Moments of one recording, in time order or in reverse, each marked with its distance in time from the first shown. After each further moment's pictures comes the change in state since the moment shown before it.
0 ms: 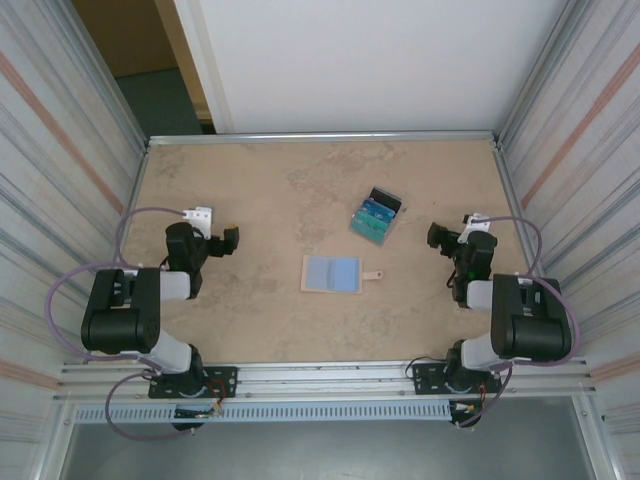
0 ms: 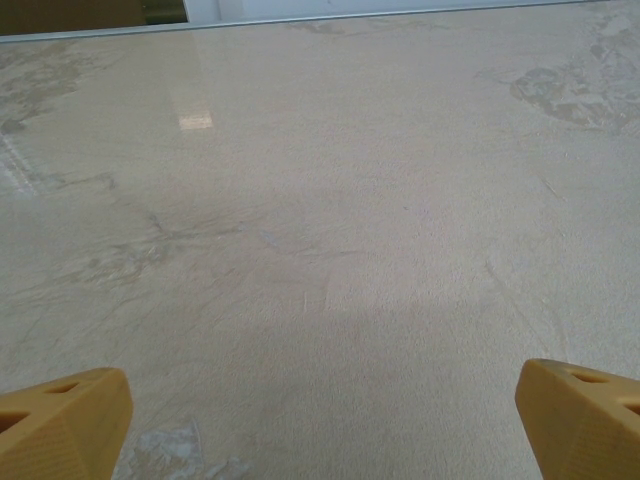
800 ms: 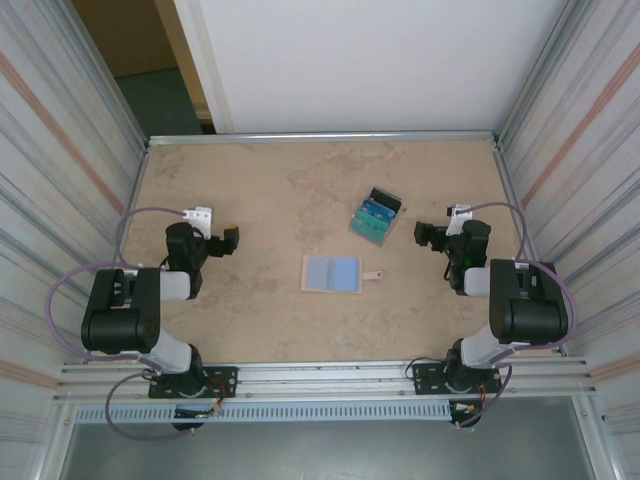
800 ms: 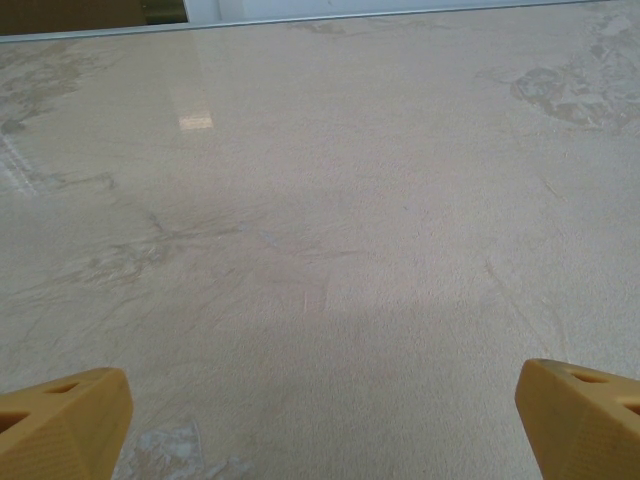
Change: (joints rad) left arm 0.000 0.000 0.000 0.000 0.000 0.000; right arm 0.035 0.090 0.098 -0.068 -0.148 -0.111
